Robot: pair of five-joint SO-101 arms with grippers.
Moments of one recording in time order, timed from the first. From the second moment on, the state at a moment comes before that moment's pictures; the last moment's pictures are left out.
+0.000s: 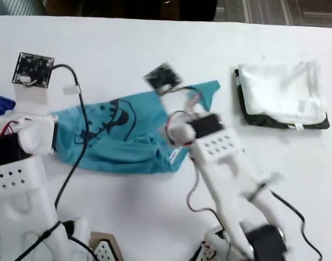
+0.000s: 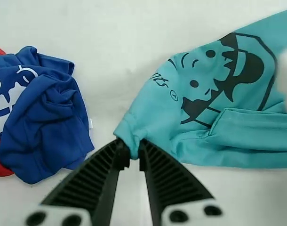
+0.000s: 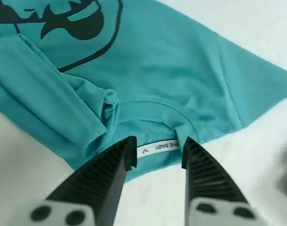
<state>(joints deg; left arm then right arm) -24.9 -40.9 23.3 81.9 -21.0 -28.9 -16.2 28.6 60.6 17.0</state>
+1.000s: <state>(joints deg) -26.5 -40.9 24.5 80.4 -21.0 -37.7 8.3 17.4 62.7 16.9</state>
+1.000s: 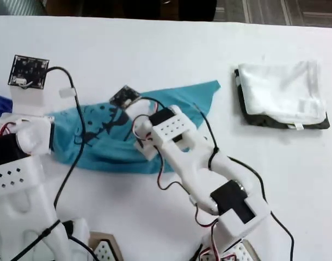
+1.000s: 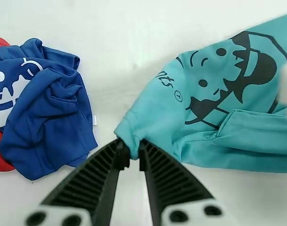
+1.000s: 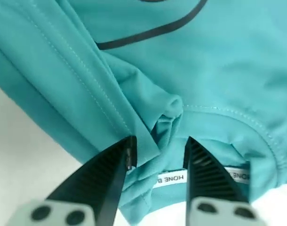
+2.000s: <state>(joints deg) -26.5 -40.9 24.5 80.4 -21.0 -39.1 14.2 15.1 63.6 17.0</state>
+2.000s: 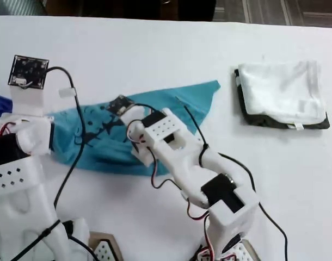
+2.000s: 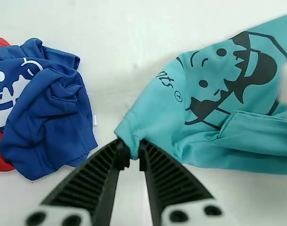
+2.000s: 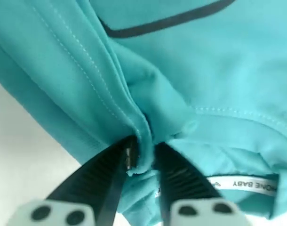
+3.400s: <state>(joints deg) -26.5 -40.9 24.5 80.4 -21.0 -34.6 11.5 5.7 71.7 17.0</state>
